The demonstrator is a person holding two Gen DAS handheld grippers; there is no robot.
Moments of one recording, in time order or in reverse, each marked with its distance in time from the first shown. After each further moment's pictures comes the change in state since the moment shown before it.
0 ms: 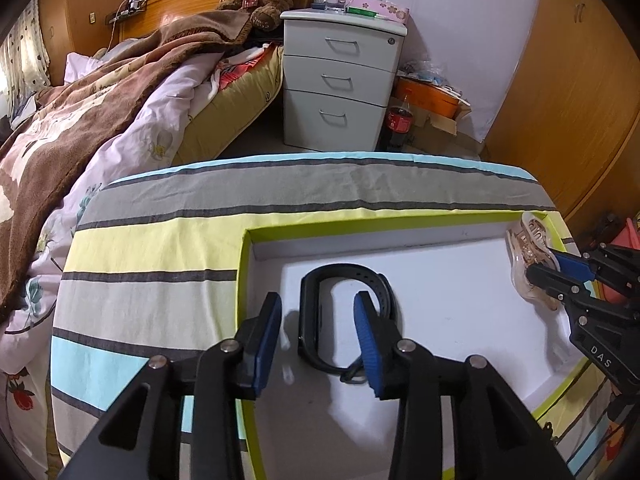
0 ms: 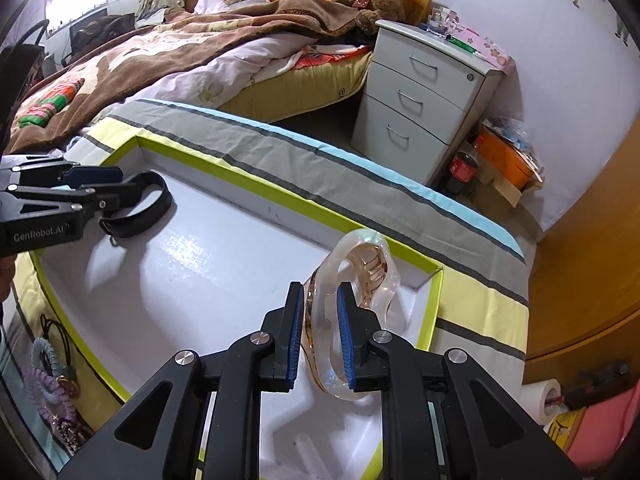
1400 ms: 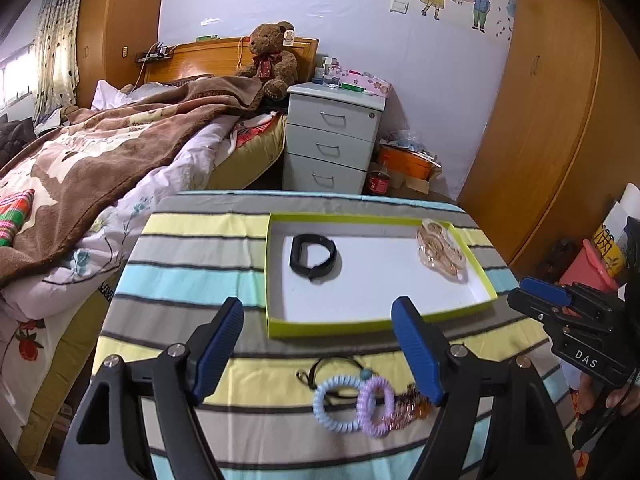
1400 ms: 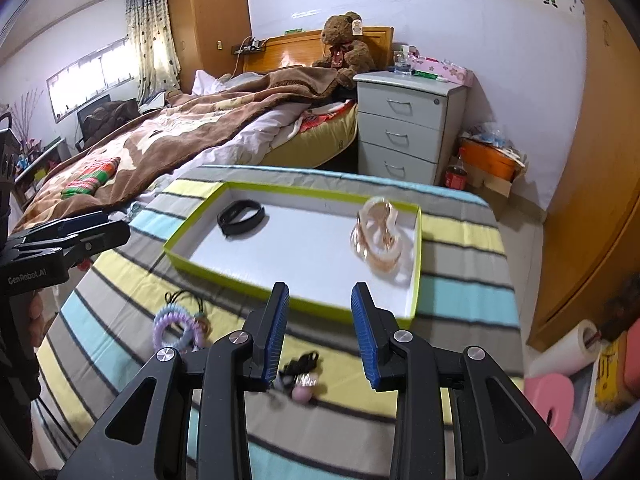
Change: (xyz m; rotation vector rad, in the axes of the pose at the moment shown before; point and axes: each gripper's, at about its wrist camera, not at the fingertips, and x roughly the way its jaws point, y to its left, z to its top) left arm -0.151 0.001 -0.097 -0.048 -0.259 -0.050; right arm -0.129 0.038 -0.094 0.212 -0.238 0.081
